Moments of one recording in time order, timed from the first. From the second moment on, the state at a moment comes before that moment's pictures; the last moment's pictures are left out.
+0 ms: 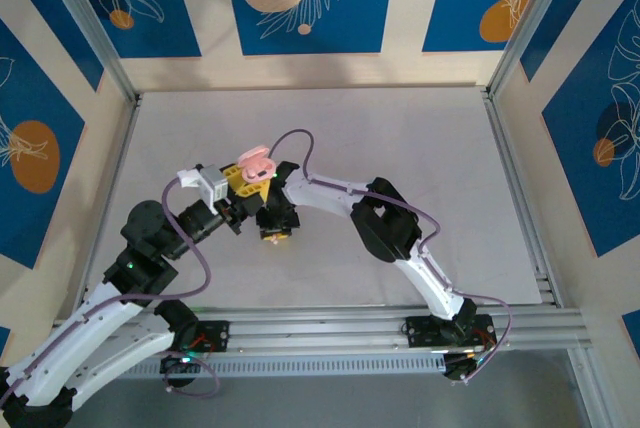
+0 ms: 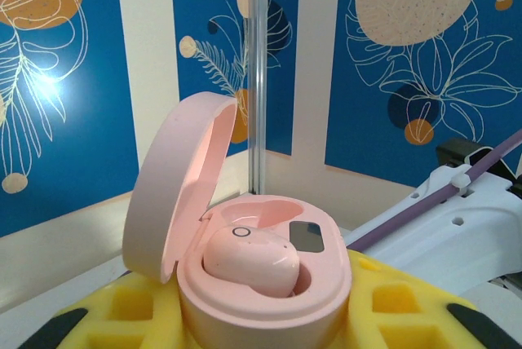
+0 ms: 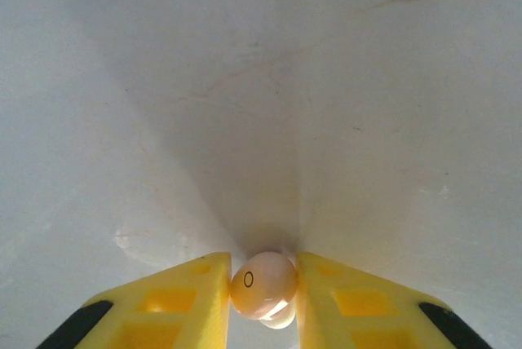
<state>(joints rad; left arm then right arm) -0.71 0.60 0.70 0.07 0.19 -0.05 0.97 2.33 1.92 -1.03 -0.20 0.76</state>
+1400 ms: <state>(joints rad) -0.71 0.66 0.70 0.09 0.18 -0.05 0.94 2.06 1.49 -1.04 -0.10 0.68</state>
